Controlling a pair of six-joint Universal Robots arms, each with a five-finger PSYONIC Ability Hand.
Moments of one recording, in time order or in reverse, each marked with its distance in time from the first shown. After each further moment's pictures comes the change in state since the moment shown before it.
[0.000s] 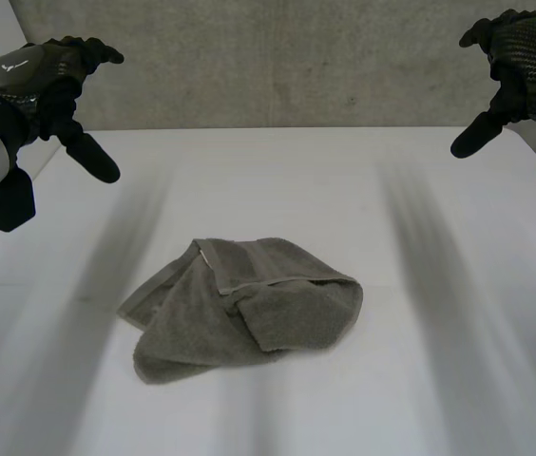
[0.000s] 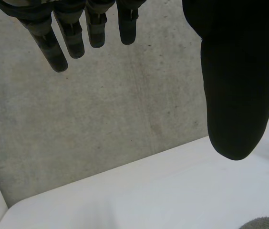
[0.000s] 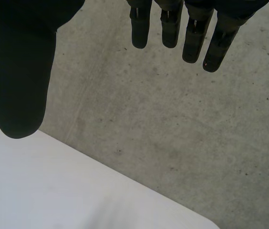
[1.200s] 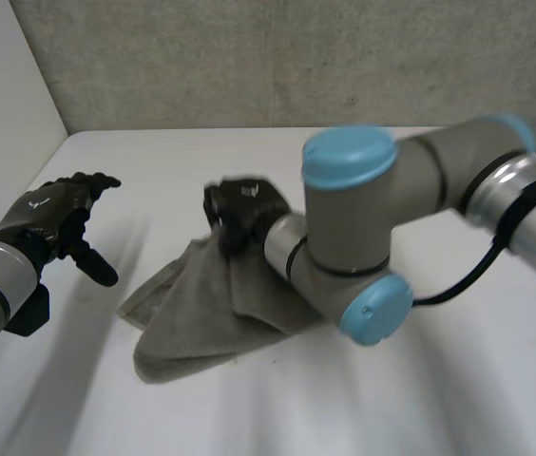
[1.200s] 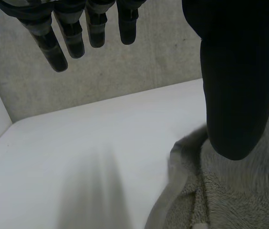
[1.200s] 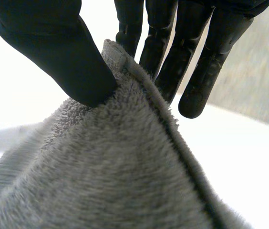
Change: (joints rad) left arm 0.111 0.020 -0.489 0.266 0.031 0.008; right arm 0.459 0.779 -0.574 0.072 -0.181 0.201; left_hand 0.000 0.000 0.000 0.000 0.000; right_hand 0.740 0.941 0.961 0.953 0.881
